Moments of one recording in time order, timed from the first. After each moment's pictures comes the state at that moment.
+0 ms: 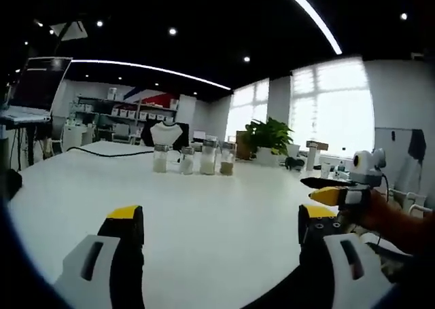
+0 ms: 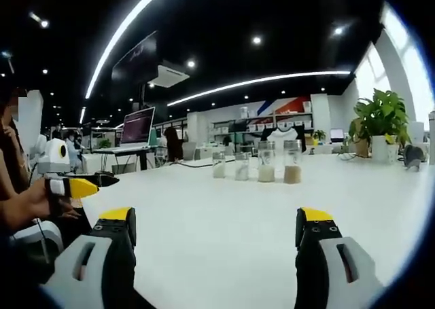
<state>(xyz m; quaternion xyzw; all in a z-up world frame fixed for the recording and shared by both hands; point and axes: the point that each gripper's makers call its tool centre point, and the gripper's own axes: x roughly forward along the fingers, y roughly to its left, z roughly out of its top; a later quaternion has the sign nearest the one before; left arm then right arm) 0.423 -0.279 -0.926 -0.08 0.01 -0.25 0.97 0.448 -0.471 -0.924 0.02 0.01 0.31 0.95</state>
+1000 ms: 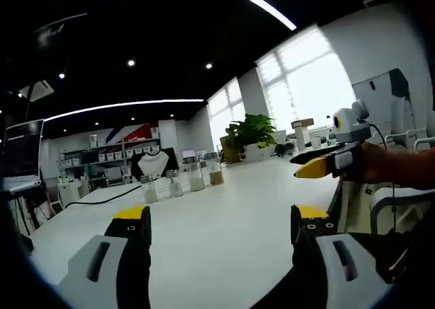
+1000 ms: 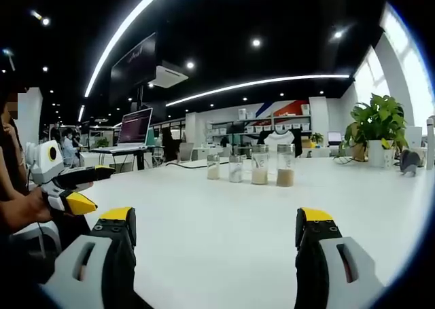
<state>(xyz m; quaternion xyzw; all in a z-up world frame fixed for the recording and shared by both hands) 0.409 -0.317 -0.917 0.08 -0.07 -0.29 0.95 0.452 -0.489 -0.923 0.01 0.01 0.30 0.95</state>
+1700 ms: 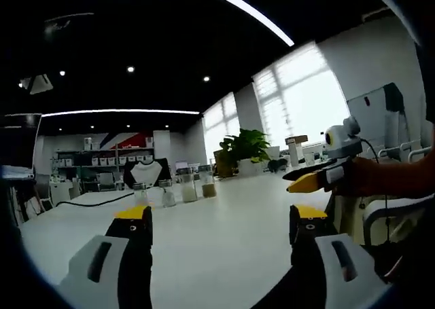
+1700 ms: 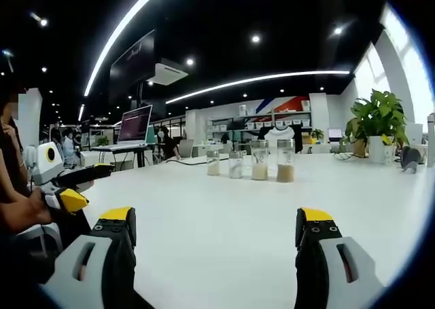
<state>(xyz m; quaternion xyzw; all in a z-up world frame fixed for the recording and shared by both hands) 0.403 -0.315 -0.905 0.02 -0.12 -0.31 0.94 0.452 -0.488 -0.928 0.01 0.02 0.30 0.95</state>
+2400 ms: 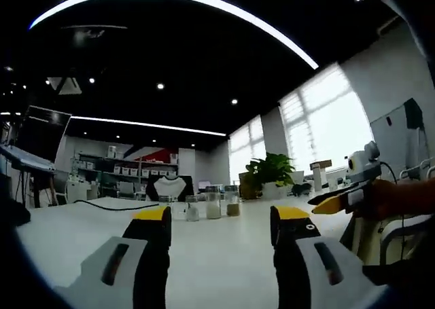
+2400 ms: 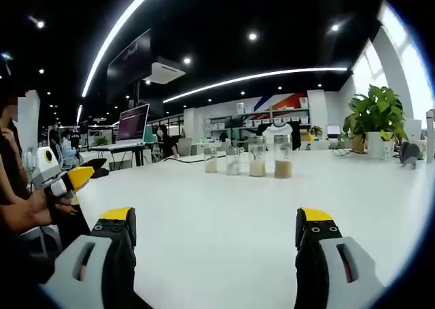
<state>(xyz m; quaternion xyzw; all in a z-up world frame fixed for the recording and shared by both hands) 0.411 -0.280 -0.895 -0.02 -0.17 -0.22 0.96 0.454 -0.493 -0.934 0.01 0.03 0.30 0.95</state>
